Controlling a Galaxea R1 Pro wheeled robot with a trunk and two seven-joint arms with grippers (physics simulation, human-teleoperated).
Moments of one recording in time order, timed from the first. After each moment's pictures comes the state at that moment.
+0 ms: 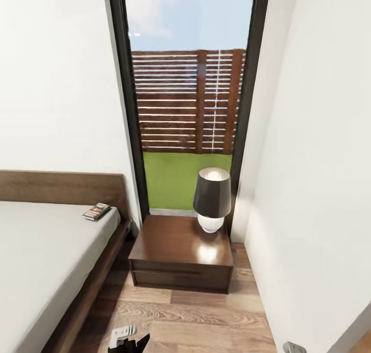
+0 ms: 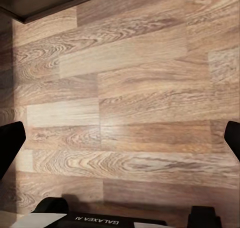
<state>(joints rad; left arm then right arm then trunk) -0.39 0.01 0.32 -0.15 0.00 -0.20 -0.53 -0.45 -0.22 -0.10 0.00 -0.22 0.00 0.57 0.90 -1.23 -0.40</state>
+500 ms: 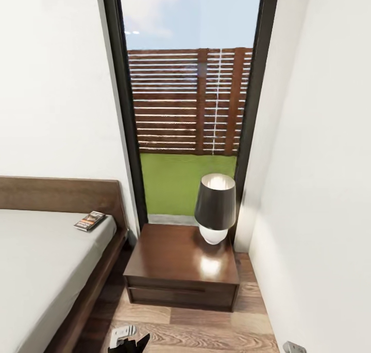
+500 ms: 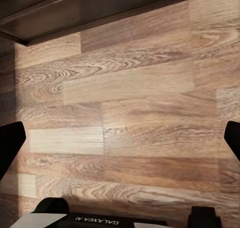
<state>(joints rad) -0.39 0.01 0.32 -0.15 0.00 -0.20 -0.53 -0.45 -0.22 -0.10 0.00 -0.22 0.00 0.57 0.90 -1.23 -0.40</state>
